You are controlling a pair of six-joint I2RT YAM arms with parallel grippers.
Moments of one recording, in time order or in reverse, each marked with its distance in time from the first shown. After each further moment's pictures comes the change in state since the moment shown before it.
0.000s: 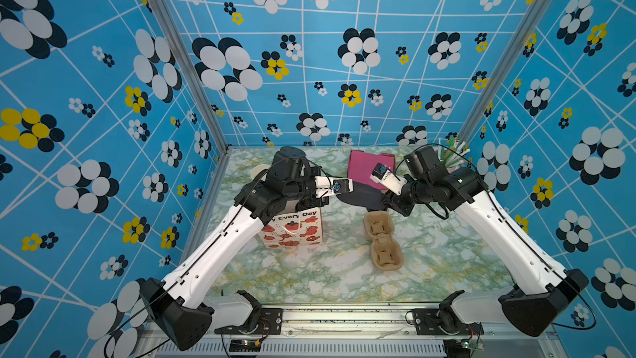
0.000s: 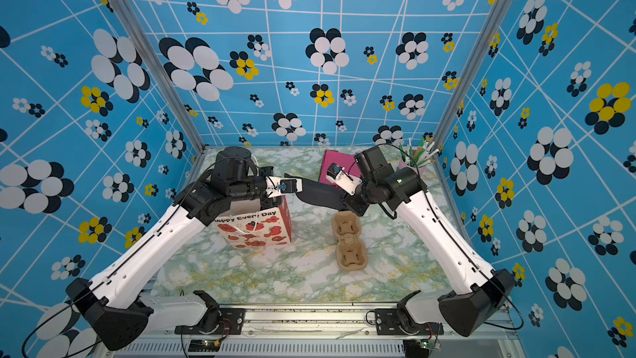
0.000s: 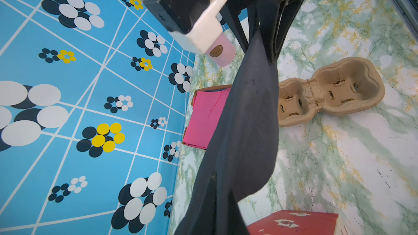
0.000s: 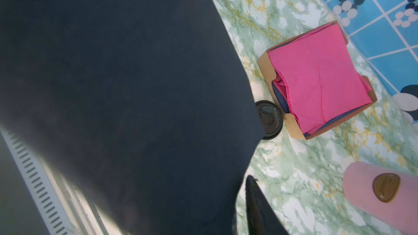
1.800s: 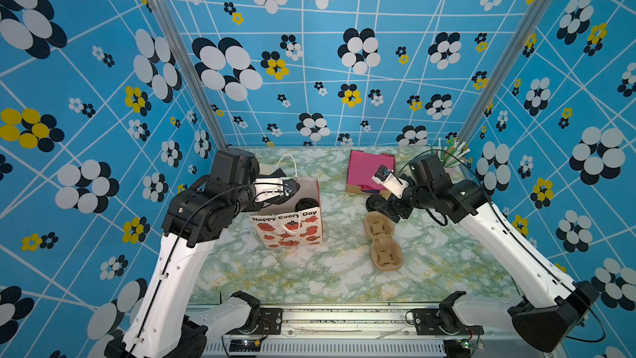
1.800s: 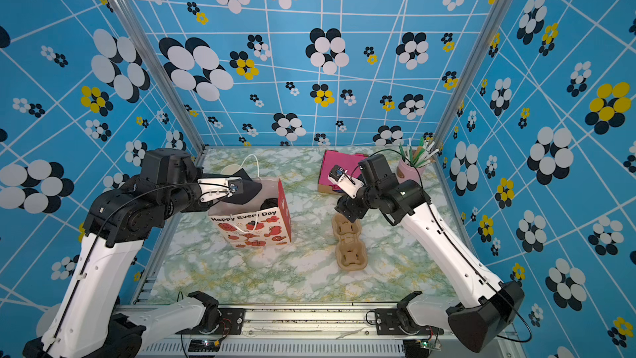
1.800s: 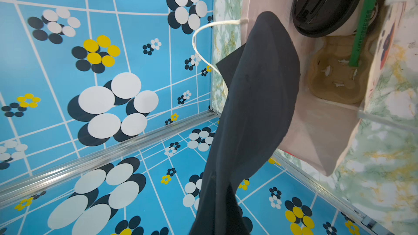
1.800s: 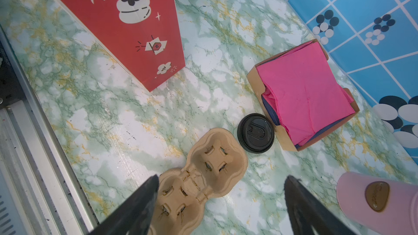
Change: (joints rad) left arm 0.204 -0.135 0.293 -0.659 -0.690 0.240; right arm 0.000 -0.095 -0.162 0.180 0.008 0.010
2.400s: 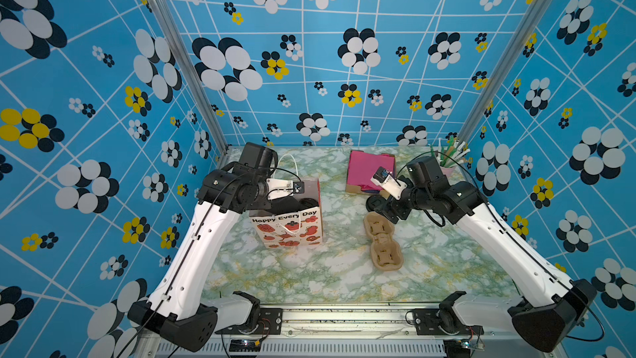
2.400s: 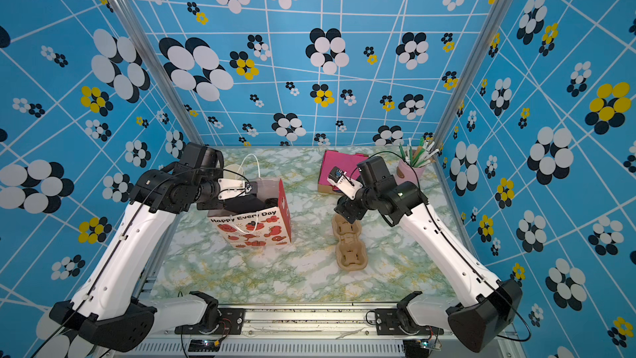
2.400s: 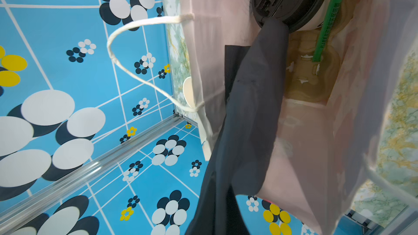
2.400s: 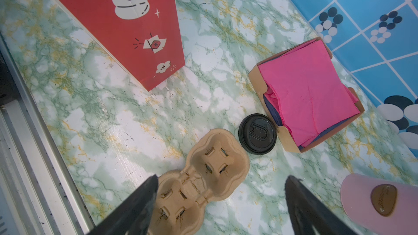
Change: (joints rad) left arm 0.018 0.142 -0.066 -0.029 0.055 -0.030; right arm 0.000 0.000 -0.036 0.037 -0.004 0.000
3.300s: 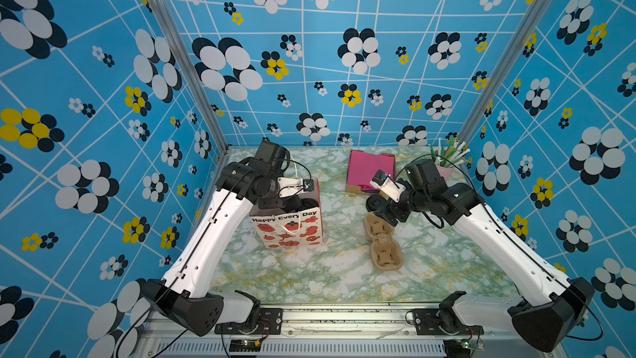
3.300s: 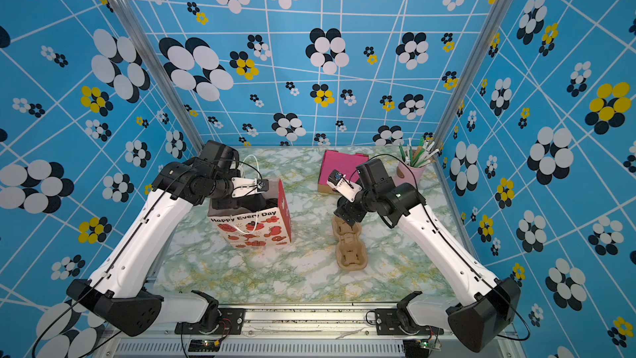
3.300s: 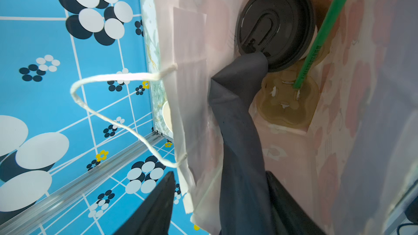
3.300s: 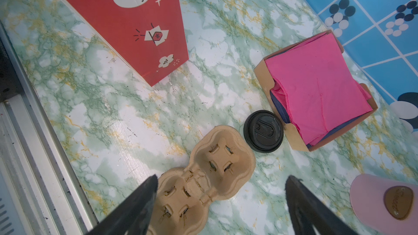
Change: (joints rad) left arm -0.034 0.070 -0.003 0.027 0.076 -0.086; right arm 0.000 0.000 -0.032 0.007 -0.011 0.000
